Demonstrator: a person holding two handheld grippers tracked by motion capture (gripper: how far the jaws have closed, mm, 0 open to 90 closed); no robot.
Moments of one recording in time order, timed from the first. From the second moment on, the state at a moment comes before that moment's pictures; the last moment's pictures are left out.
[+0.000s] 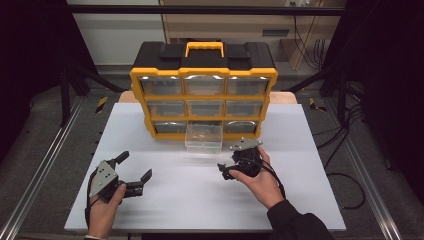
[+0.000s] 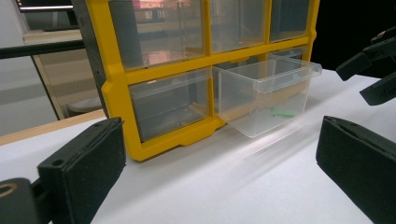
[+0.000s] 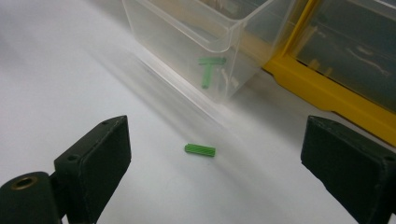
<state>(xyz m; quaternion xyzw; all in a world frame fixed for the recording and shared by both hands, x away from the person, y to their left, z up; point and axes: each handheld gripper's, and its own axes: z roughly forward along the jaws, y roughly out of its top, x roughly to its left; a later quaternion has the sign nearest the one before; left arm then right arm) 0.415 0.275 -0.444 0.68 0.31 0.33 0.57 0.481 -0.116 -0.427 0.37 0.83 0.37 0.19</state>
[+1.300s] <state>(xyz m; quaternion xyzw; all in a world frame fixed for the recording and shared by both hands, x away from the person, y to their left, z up) 0.415 0.277 -0.444 0.68 0.32 0.33 0.57 0.494 -0.106 -0.461 0.38 0.85 0.33 0.16</state>
